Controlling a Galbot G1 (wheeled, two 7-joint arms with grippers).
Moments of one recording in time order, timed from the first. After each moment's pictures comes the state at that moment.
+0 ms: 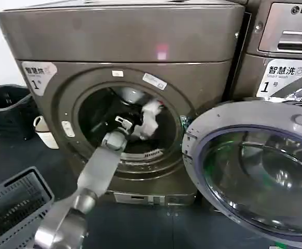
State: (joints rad) left arm 0.31 -1.49 -0.30 -0.85 0.10 -0.15 -0.11; right arm -1.70 1.04 2.37 1.98 0.79 -0.16 -0.10
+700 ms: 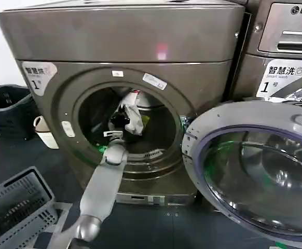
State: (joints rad) left arm 0.42 -1.50 -0.35 -0.97 0.07 -0.16 -0.22; right arm -1.73 1.03 2.42 1.97 0.82 -0.14 -0.10
